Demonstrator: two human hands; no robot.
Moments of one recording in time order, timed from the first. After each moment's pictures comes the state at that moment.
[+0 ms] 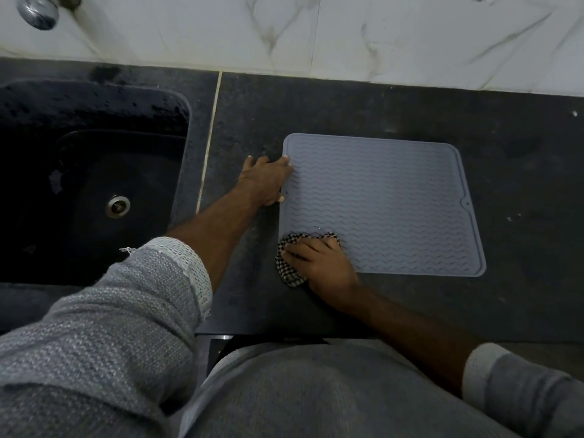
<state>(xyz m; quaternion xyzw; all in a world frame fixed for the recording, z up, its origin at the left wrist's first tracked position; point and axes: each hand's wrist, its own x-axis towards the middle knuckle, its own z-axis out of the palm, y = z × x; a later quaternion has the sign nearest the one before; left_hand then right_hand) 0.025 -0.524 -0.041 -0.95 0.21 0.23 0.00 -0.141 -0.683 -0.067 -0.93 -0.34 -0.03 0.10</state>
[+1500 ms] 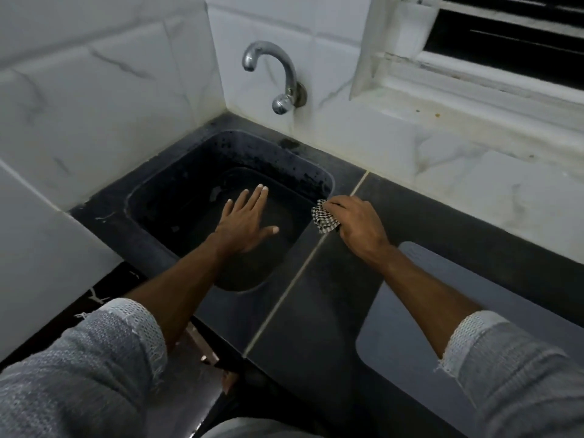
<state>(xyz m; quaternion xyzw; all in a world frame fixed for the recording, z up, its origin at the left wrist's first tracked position) -0.063 -0.293 -0.007 -0.99 -0.13 0.03 -0.10 0.044 -0.533 0.024 -0.88 -0.46 -0.09 0.14</state>
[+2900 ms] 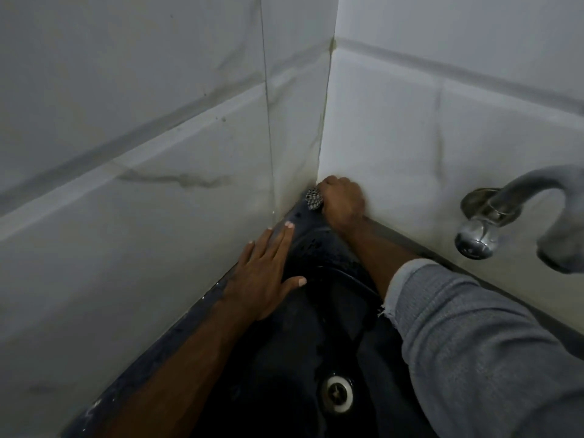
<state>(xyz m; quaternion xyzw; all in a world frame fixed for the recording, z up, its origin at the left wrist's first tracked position) 0.103 0.063 -0.051 -0.99 -0.11 -0.03 -0.11 0.326 -0.010 -0.041 -0.91 -0.40 -0.09 0.04</state>
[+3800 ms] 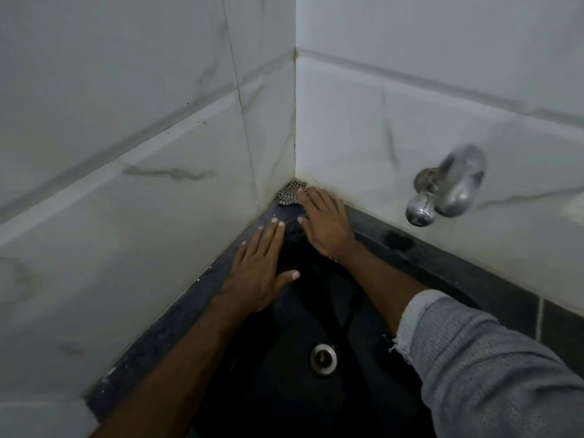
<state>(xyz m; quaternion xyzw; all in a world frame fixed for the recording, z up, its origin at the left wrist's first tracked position) 0.079 0.022 -0.030 -0.98 -0.12 0.00 -0.13 0.257 -0.083 -0.050 -0.89 -0.43 -0.04 0.14</state>
